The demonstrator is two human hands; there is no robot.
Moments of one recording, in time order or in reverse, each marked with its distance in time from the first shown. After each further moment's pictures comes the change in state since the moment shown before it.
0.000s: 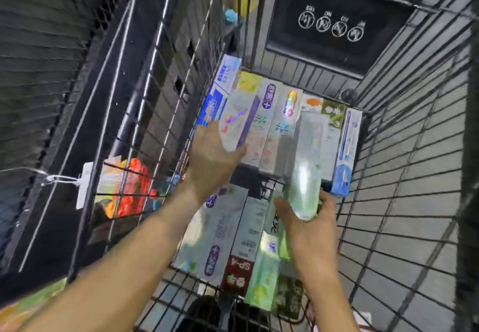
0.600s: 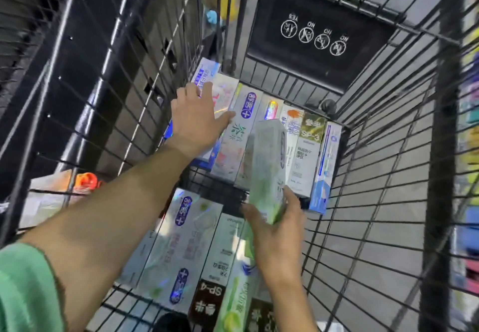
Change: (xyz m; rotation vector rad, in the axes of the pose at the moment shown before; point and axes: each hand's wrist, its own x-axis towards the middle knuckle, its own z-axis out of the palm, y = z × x) left_hand 0.111 0.010 0.038 0.407 0.048 0.189; right_hand 0.039 0.014 0.024 -0.073 0.035 -0.033
